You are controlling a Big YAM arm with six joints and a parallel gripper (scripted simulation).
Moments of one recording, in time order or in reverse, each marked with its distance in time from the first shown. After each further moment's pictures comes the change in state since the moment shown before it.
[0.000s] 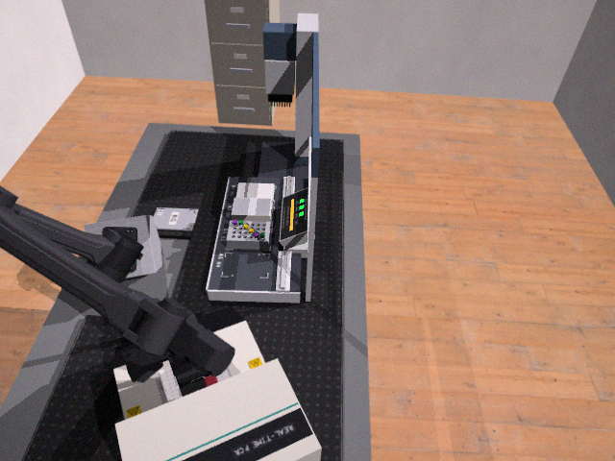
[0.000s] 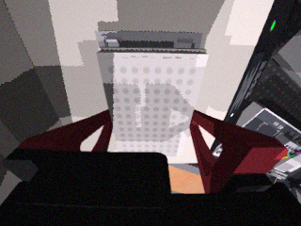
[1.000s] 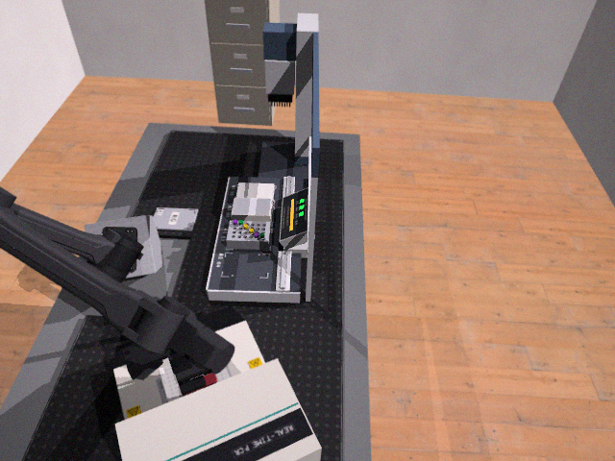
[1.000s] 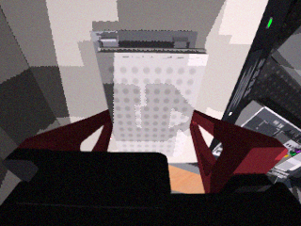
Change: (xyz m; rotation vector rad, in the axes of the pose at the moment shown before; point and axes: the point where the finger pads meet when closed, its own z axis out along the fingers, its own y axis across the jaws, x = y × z) arm 0.001 -0.005 0.000 0.002 0.001 0.011
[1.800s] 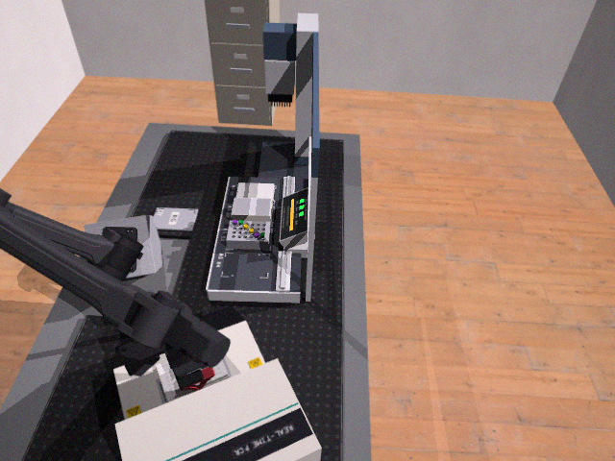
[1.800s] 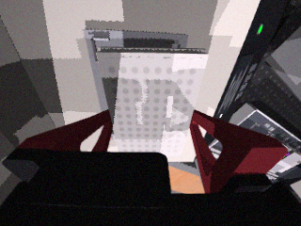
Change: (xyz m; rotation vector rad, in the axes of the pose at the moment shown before) arm -0.002 -0.011 -0.003 -0.003 0.012 -0.043
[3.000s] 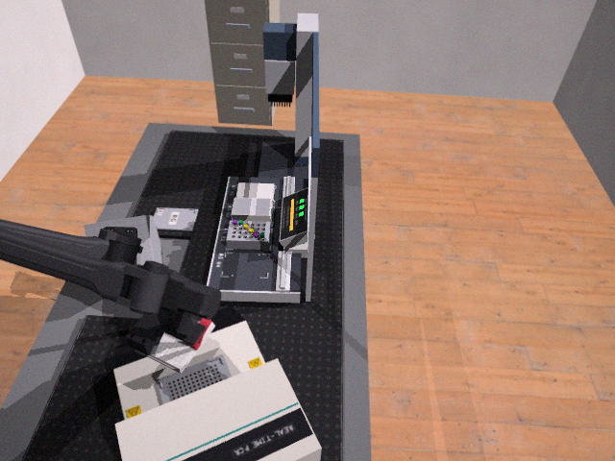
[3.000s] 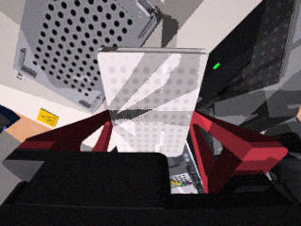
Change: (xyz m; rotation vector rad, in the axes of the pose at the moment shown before) arm 0.005 -0.081 0.001 -0.002 -0.017 -0.647
